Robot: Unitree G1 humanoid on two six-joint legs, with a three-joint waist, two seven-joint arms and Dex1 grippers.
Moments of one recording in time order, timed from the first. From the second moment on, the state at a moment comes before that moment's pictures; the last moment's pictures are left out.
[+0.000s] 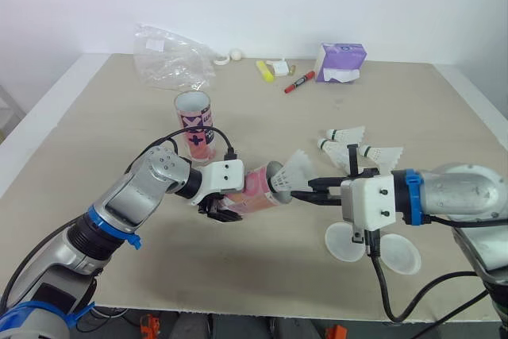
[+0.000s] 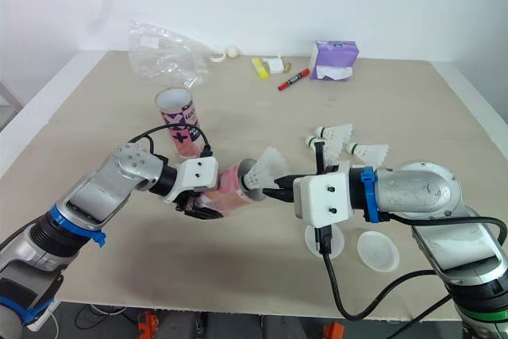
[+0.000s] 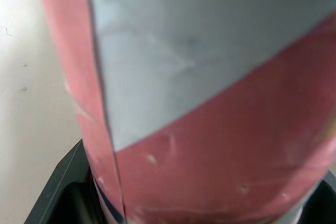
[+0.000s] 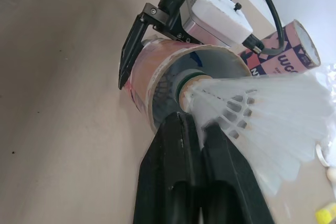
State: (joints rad) left arm -0.70 0.65 -0.48 -0.19 -0.05 0.65 -1.21; right arm -0.35 -0.95 0.03 -0.59 0.27 0.13 1.09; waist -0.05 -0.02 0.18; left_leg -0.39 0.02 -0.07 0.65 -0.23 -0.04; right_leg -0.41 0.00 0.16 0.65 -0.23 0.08
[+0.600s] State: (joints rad) left arm -0.69 0.66 -0.48 -0.22 -0.05 0.66 -1.19; right arm -0.08 -0.74 -0.46 -0.45 0.60 0.59 0.63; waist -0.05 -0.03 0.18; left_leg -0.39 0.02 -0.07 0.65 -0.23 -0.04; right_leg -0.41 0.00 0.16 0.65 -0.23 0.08
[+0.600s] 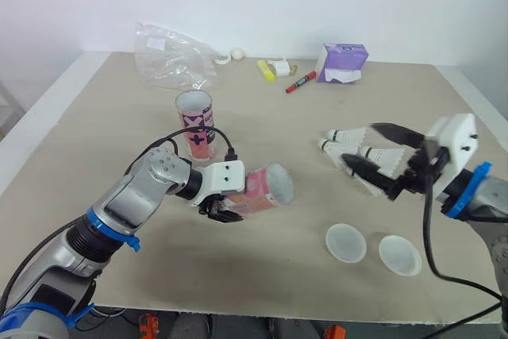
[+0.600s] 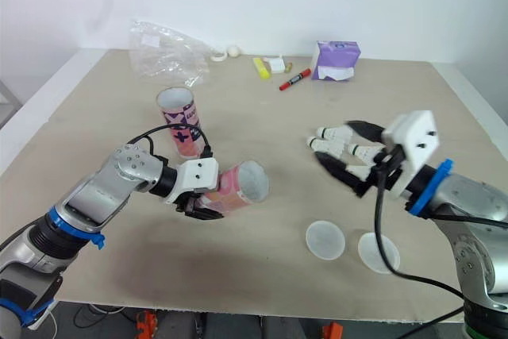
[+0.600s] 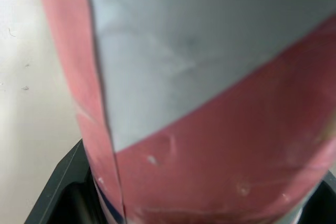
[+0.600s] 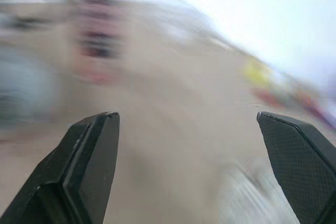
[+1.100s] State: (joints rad) left arm -0.69 0.66 -0.48 -0.22 -0.05 0.66 -1.19; right arm 0.10 -0.61 -0.48 -0.38 0.62 0.62 0.56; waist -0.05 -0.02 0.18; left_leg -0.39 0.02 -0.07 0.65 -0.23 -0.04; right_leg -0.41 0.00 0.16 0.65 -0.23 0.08
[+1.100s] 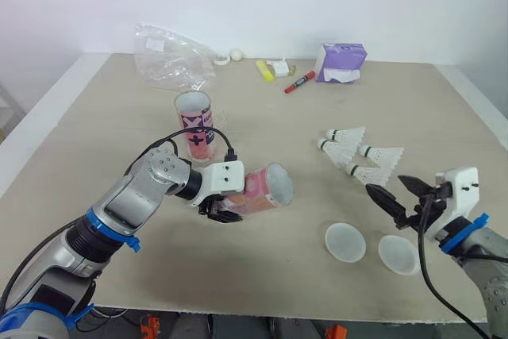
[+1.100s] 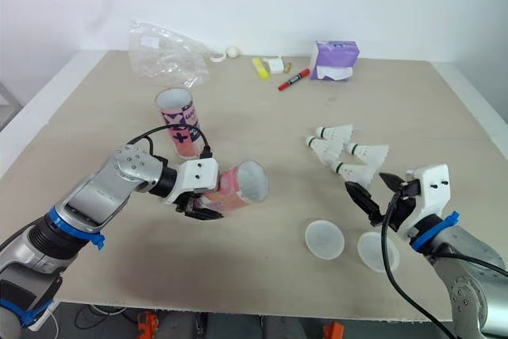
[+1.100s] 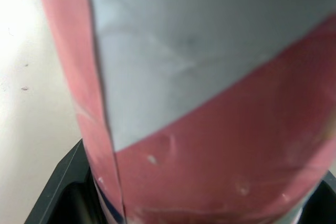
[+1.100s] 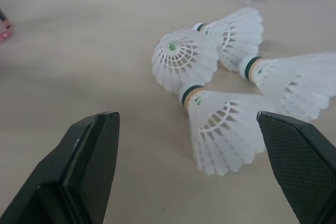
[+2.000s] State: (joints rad) left arm -0.68 0.66 -0.48 -0.22 -0.05 0.66 -1.19; right arm -0.13 -0.57 -0.35 -0.04 0.59 0.60 0.60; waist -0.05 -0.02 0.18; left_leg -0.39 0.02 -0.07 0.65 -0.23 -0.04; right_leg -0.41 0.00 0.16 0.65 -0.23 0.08
